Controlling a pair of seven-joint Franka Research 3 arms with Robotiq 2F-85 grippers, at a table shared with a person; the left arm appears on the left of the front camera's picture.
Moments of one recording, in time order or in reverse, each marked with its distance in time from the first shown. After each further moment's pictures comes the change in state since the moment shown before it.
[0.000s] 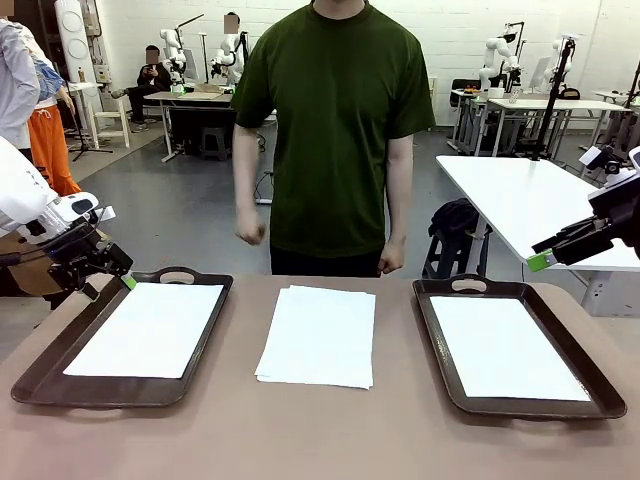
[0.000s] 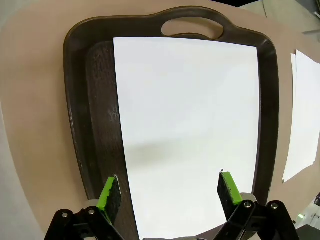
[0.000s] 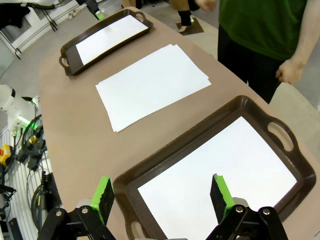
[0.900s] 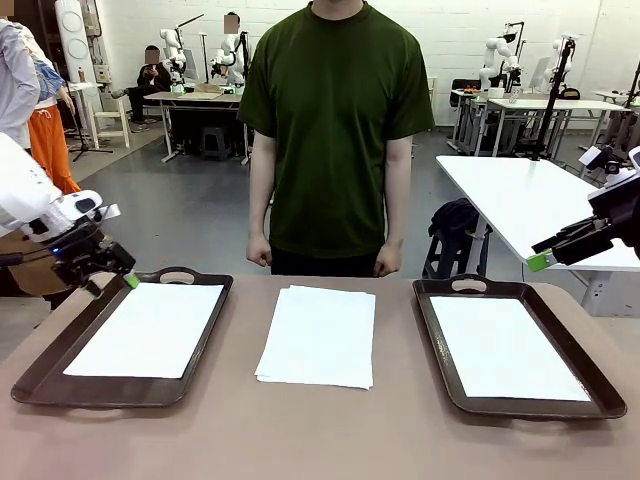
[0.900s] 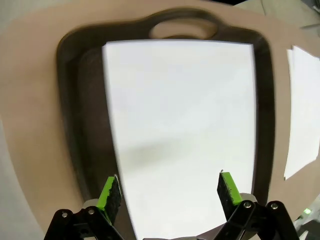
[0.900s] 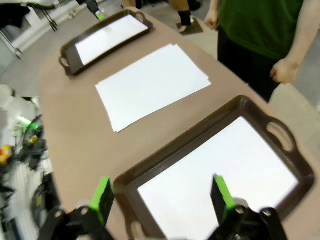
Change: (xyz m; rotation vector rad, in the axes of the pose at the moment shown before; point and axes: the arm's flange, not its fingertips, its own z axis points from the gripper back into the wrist) left arm 0.005 -0.018 0.001 0.010 -0.005 -0.074; right arm 0.000 0.000 0.000 0.000 0.000 0.000
